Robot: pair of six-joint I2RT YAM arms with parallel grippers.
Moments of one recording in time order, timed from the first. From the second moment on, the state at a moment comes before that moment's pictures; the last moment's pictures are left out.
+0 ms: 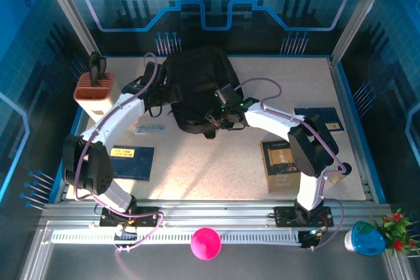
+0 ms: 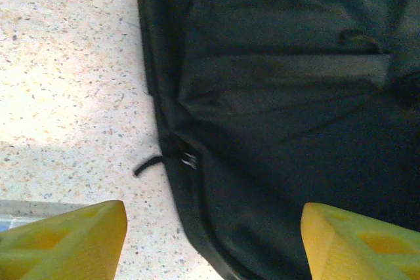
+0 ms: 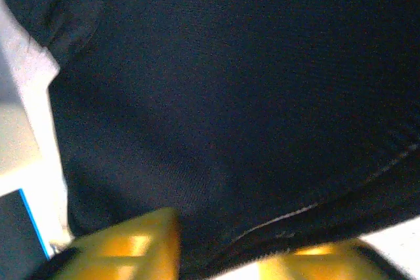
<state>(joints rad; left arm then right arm) -0.26 1.58 1.30 -0.63 -0.03 -0.51 0.66 1.86 1.33 -0.41 -0.14 1.14</state>
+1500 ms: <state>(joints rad) -0.51 1.75 1.35 -0.46 0.36 -0.62 0.35 1.45 0.76 -0.52 0.00 1.01</state>
